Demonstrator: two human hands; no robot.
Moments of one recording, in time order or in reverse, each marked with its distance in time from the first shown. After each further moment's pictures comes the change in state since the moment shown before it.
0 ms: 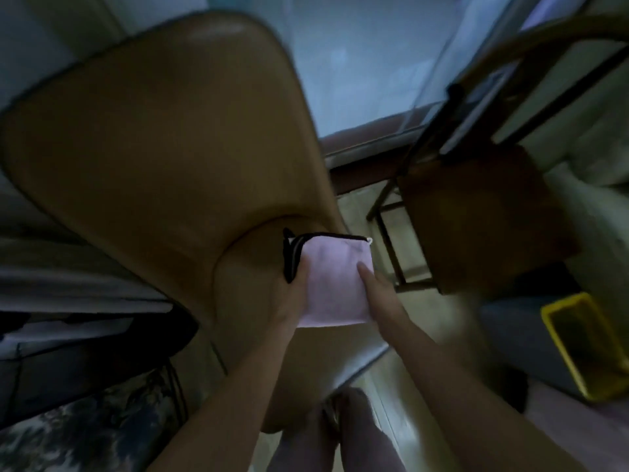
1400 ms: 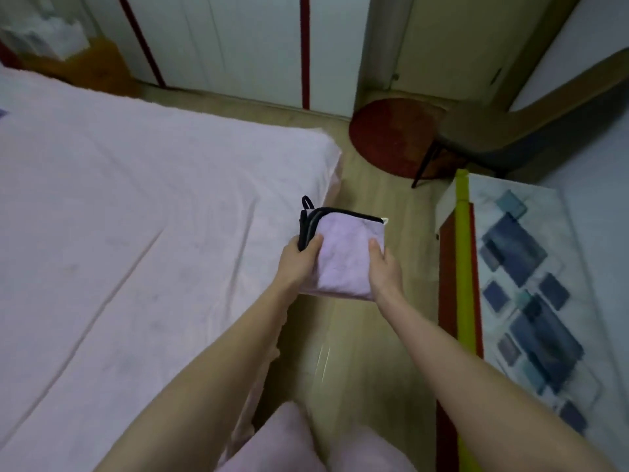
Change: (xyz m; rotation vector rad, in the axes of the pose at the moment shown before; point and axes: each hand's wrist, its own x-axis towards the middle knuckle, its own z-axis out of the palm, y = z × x) left_hand -1.162 -0.638 0.427 1.401 -2.183 0.852; right_hand -0.815 1.008 -0.418 1.586 2.017 0.647
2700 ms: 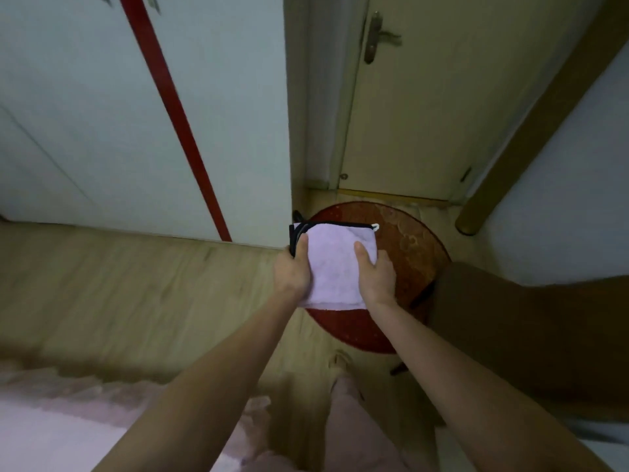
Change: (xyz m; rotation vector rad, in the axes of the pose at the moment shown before) left_hand 1.006 0.467 0.295 0.064 0.052 -0.002; right_hand 1.023 -0.444 0.035 -0.030 0.212 -0.029
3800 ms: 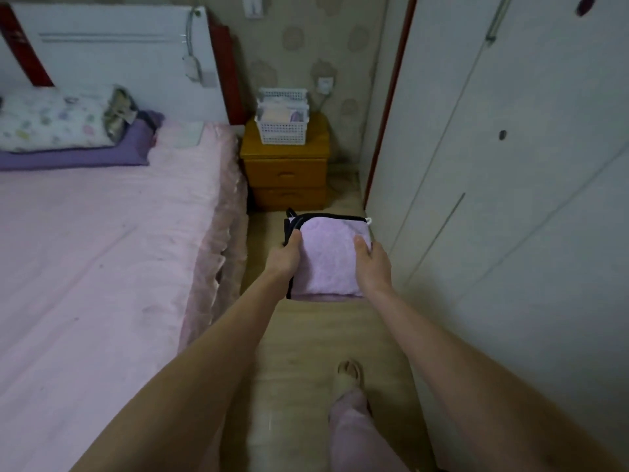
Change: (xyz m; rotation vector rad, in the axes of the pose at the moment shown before) left_hand 0.462 -0.001 -0.715 -0.597 1.047 -0.482; right_hand -0.009 -0.468 0.881 -0.336 -1.310 -0.631
